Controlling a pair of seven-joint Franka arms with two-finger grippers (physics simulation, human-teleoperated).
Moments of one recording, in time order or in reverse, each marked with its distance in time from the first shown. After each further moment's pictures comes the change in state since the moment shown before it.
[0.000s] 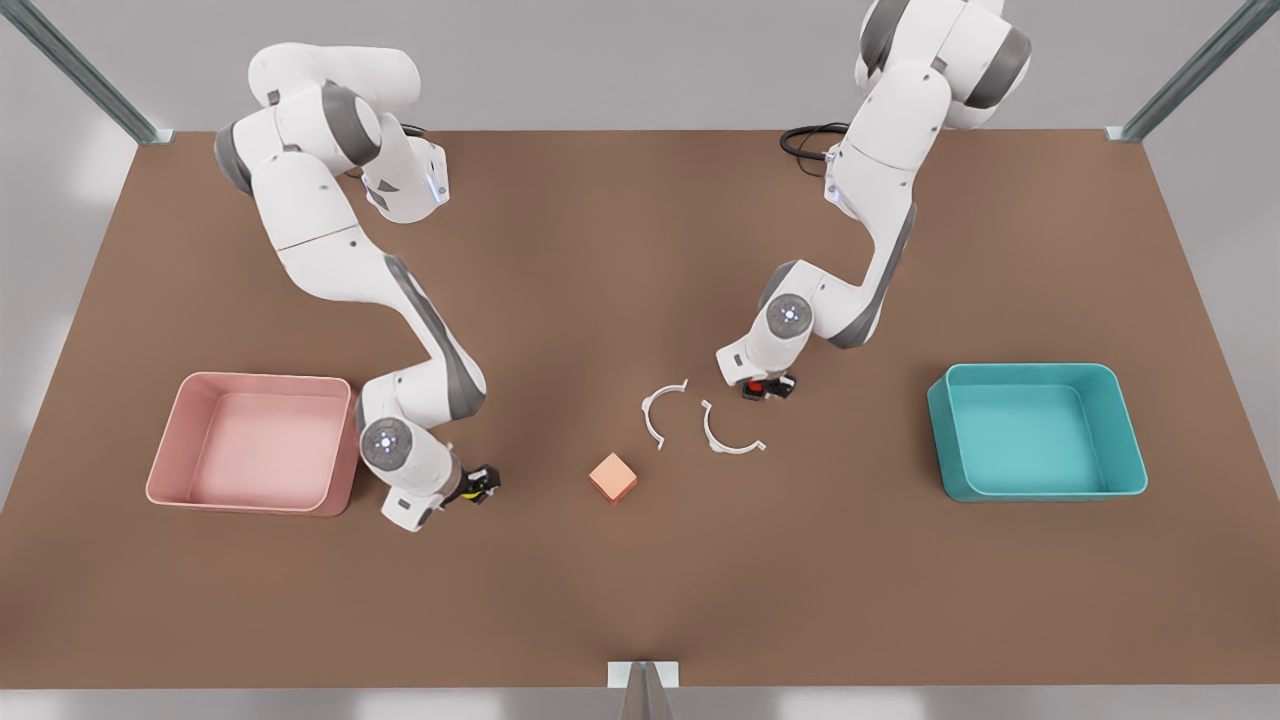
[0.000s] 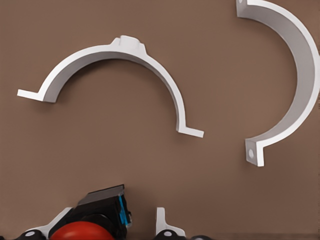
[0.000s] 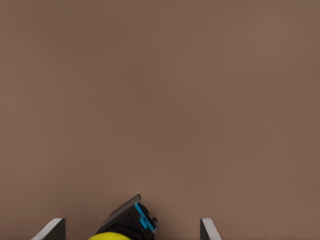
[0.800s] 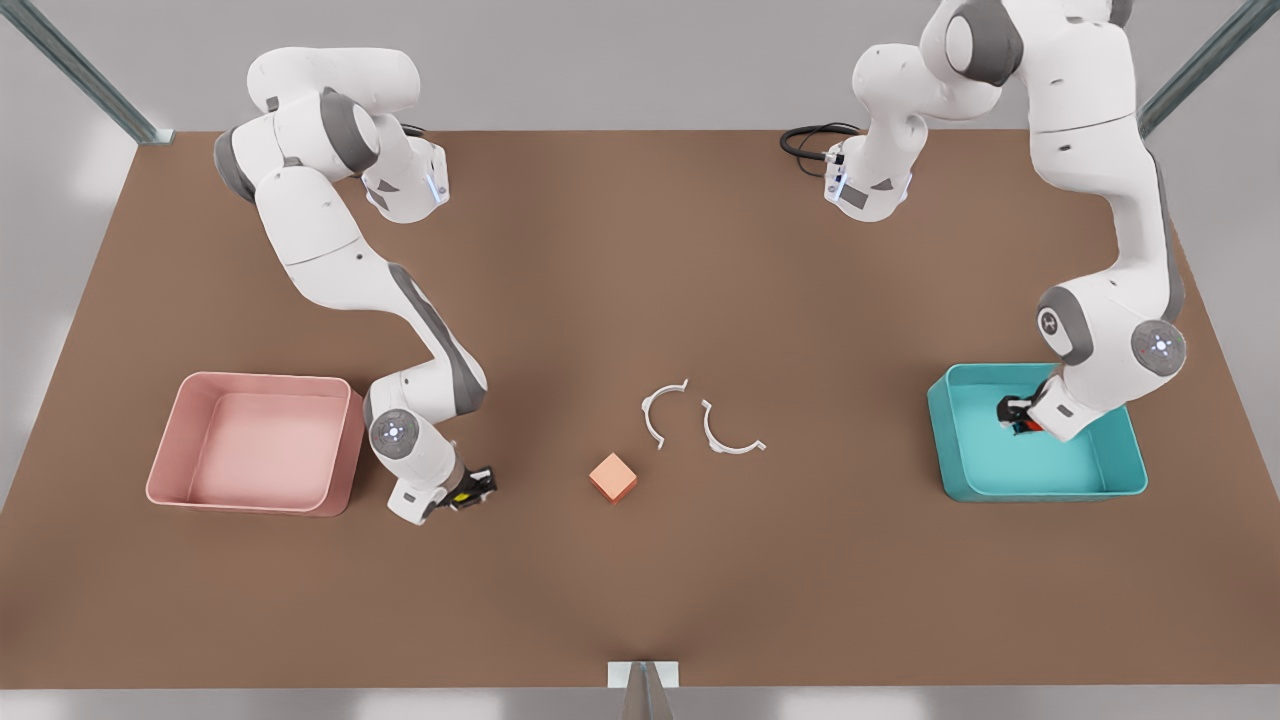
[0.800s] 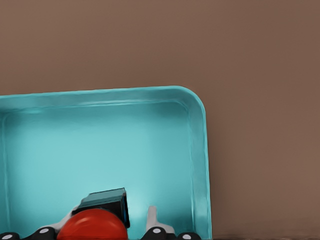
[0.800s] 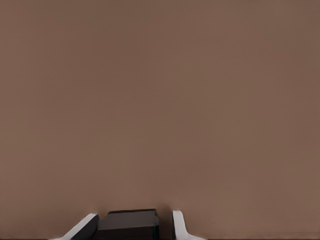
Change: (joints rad) left arm 0.315 -0.111 0.489 0.187 -0.135 -0.346 0.489; right arm -0.020 0.015 0.005 -0.109 -0.056 0.178 0.017
